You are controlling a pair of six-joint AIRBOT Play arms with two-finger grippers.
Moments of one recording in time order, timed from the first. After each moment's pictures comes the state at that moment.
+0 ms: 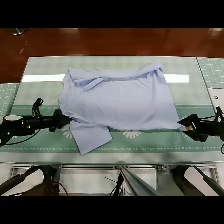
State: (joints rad) left arm 0.30 -1.18 0.41 0.48 -0.98 -1.06; right arm -0.68 -1.04 0.48 -0.96 1.09 1.43
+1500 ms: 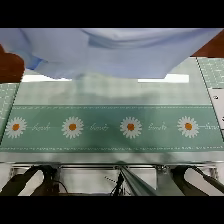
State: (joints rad) left arm 0.26 -0.91 1.64 0.41 -1.11 -1.13; right arm -0.53 -1.11 1.78 -0.46 1.29 1.28
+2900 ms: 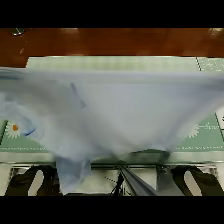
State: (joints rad) left arm 0.24 -0.59 1.25 1.24 -1.25 -1.53; right arm -0.23 -0.66 1.37 -1.30 1.41 1.54
